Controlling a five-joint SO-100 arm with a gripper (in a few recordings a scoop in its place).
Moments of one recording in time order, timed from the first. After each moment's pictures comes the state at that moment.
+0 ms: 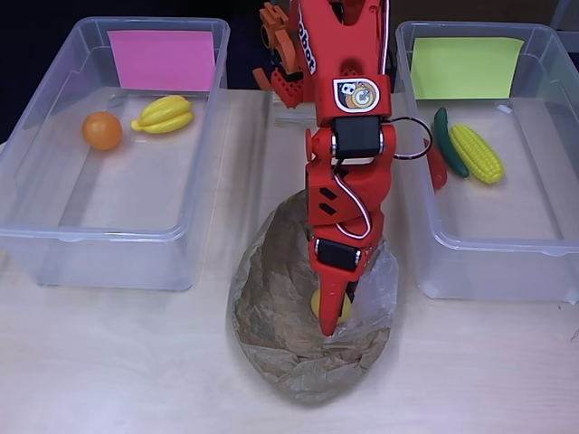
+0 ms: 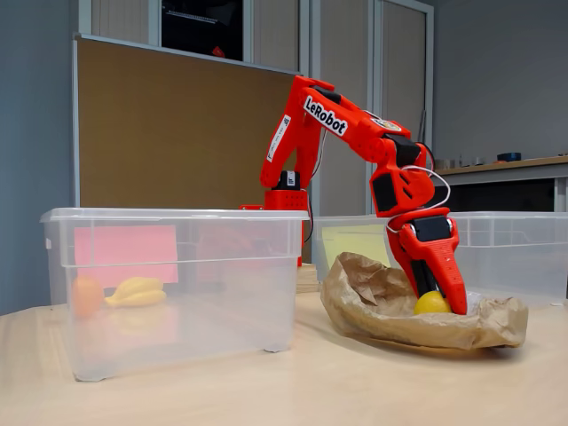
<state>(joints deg) -11.4 63.5 97.7 40.4 25.2</state>
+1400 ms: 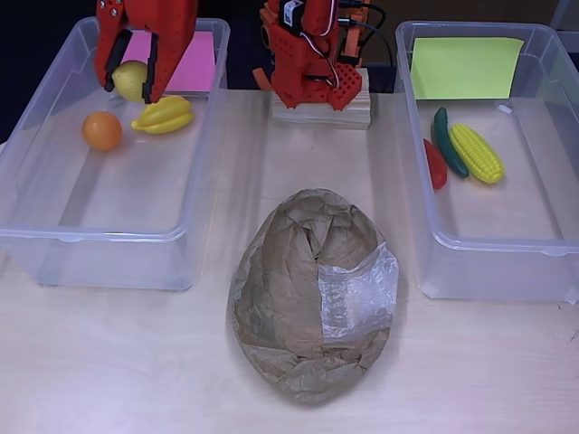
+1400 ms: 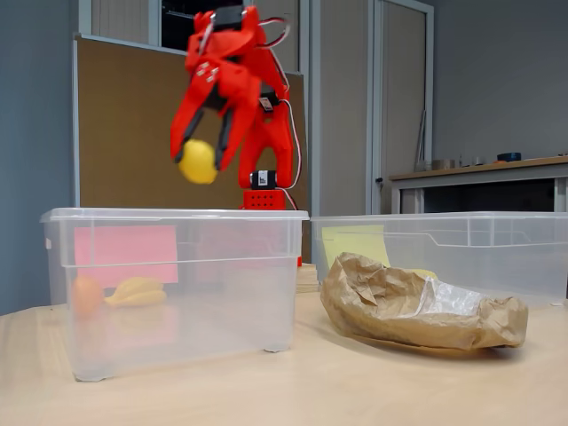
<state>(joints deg) 44.4 108.0 100.1 81.4 49.7</state>
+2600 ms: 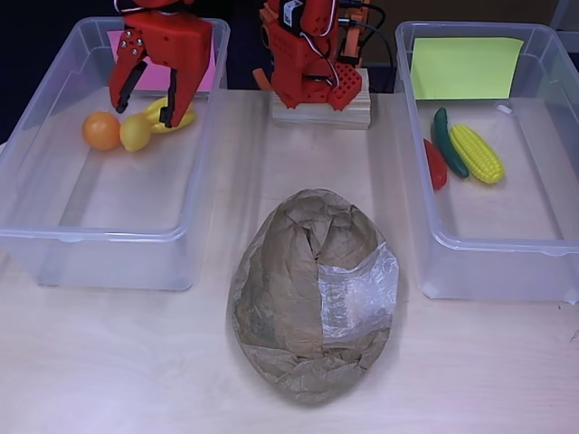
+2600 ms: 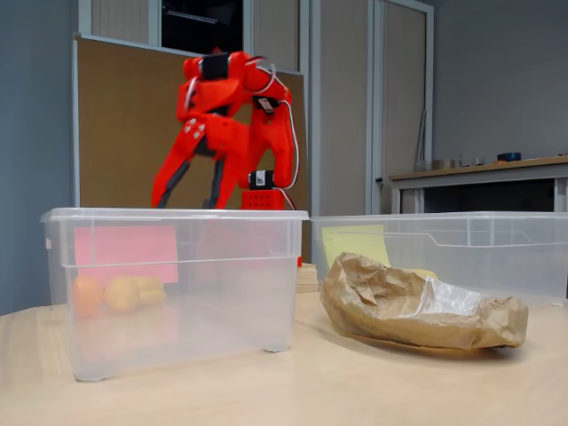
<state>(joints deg) 39.4 113.4 112.9 73.6 46.8</state>
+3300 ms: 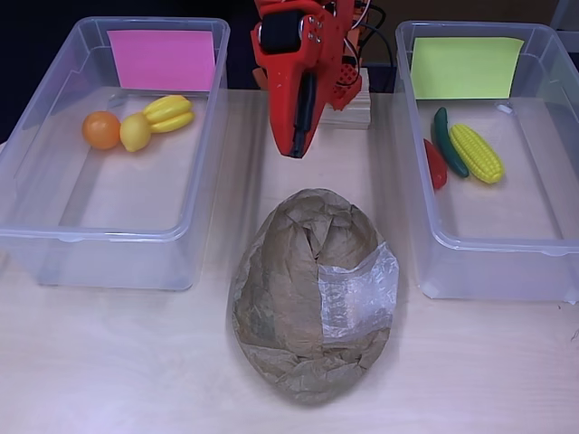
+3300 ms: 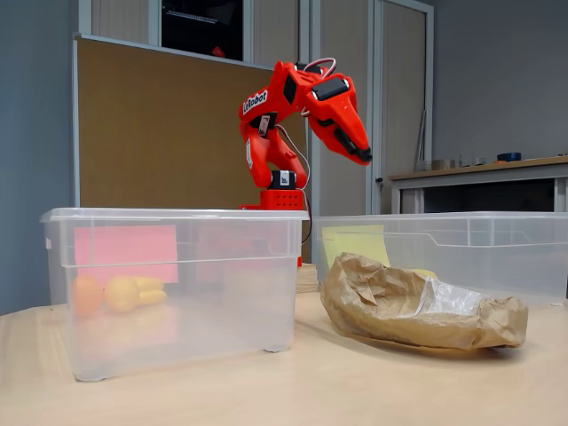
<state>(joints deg) 0.7 140.2 137.5 43.1 22.8</state>
